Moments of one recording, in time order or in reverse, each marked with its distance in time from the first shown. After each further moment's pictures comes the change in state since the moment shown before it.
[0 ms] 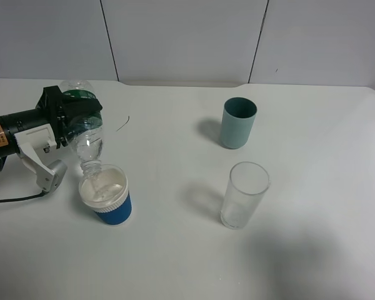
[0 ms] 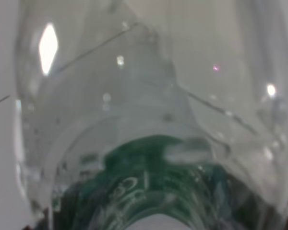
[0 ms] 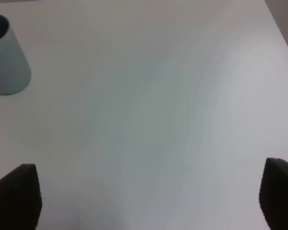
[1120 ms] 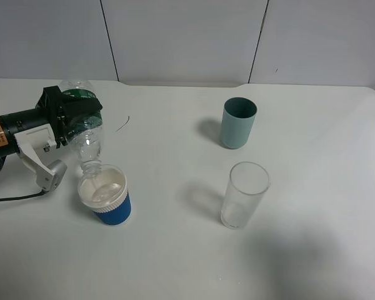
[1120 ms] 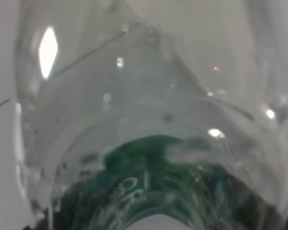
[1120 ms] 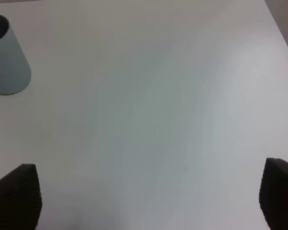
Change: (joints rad) left arm 0.000 -0.001 0.000 0.000 -0.003 0.013; right arm 0.000 0.000 0.000 0.000 0.000 0.000
